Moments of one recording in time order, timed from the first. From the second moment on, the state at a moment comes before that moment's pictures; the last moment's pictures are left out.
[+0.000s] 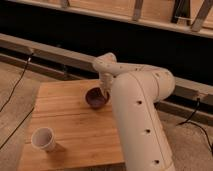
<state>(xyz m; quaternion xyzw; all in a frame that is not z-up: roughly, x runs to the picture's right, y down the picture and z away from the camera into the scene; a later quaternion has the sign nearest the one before) 0.005 0.044 0.941 -0.26 0.29 0.63 0.68</state>
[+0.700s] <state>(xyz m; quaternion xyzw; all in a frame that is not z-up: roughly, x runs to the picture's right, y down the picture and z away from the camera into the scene) -0.099 0.036 0.946 -0.31 0.24 0.56 0.73</state>
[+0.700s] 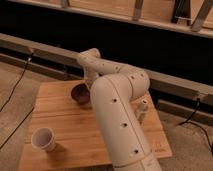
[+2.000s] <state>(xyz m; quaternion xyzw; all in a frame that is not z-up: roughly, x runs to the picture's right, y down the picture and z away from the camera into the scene) -0.005 0.155 0.875 -0.33 0.35 0.55 0.68</state>
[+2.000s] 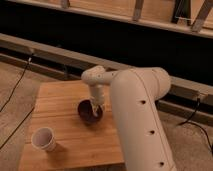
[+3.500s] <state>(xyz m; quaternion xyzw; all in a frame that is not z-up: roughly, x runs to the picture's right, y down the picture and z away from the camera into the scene) -0.032 0.020 0.937 -0.25 0.31 0.60 0.70</state>
